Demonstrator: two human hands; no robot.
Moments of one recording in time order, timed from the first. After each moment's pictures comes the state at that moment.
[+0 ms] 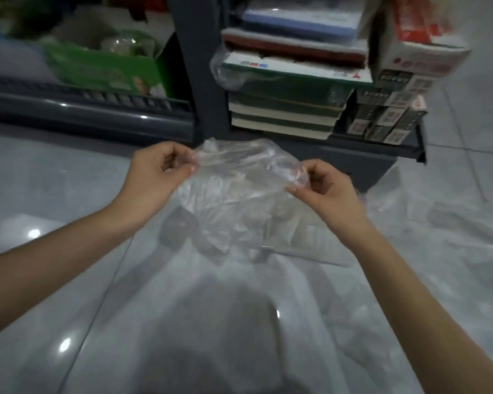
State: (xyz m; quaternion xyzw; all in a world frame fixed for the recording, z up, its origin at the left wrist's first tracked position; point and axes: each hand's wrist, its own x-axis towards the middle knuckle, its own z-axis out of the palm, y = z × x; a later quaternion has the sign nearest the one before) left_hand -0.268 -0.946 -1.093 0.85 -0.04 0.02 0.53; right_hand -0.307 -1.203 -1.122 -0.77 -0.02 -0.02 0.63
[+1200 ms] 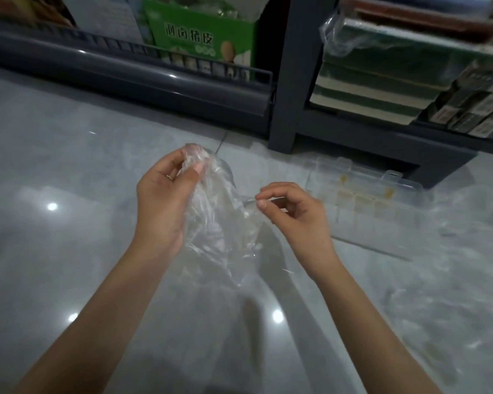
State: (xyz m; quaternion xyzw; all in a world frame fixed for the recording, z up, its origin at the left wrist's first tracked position) left_hand -0.356 -0.868 -1.119 0.65 0.16 0.11 0.74; right_hand -0.365 -1.039 -1.155 -0.73 -0.03 0.00 0.68
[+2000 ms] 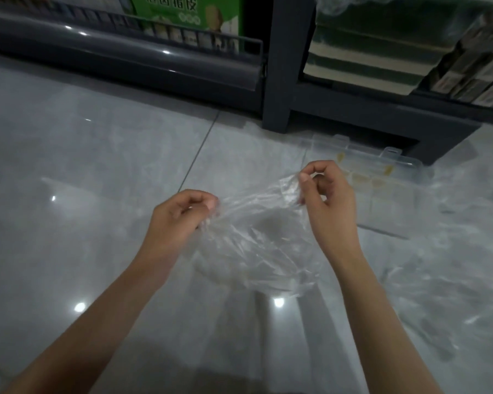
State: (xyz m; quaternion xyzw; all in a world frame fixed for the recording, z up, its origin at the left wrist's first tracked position) left_hand -0.397 -0.871 -1.169 0.73 0.12 -0.02 0.67; right_hand -0.374 -1.077 -1.171 -0.80 0.05 -0.11 0.59
